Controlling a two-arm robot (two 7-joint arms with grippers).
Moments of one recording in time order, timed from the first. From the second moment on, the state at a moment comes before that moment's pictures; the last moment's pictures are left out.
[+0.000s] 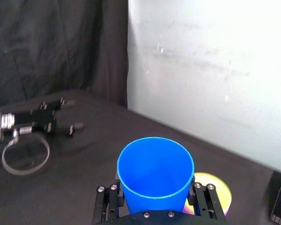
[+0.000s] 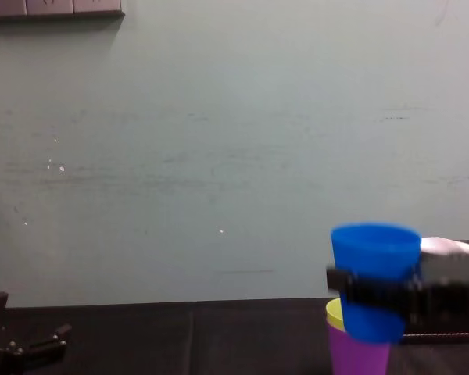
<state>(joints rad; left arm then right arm) -0.20 0.60 0.45 -1.41 -0.25 -0.12 0.03 0.08 0.44 -0.29 -1.73 0.33 0.12 0.40</state>
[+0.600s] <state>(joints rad) -0.20 0.60 0.45 -1.41 -0.25 -0.12 0.03 0.31 0.39 -0.31 -1.55 0.39 0.14 0.38</state>
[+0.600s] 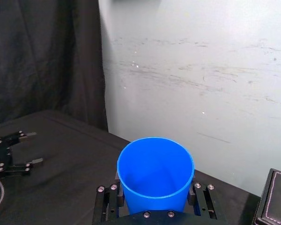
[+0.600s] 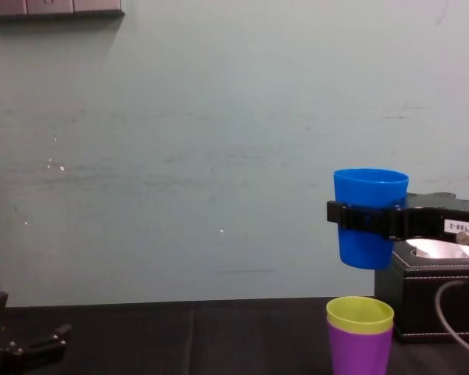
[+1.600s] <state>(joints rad) -0.20 0.60 0.45 -1.41 -0.25 -0.12 0.03 0.35 0.37 -0.34 -1.40 0.37 0.07 0.40</state>
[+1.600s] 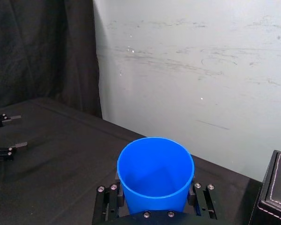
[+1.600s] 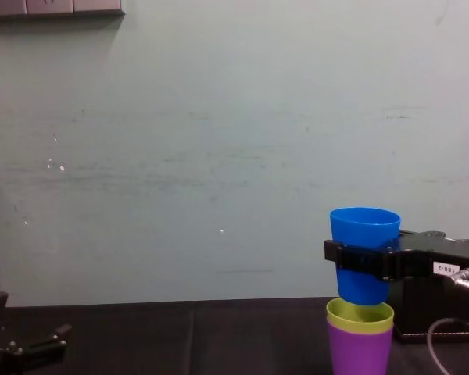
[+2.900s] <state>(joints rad) -0.20 0.60 0.45 -1.41 -0.25 -0.12 0.03 0.36 0.34 -0.36 -1.32 0.35 0.05 0.41</state>
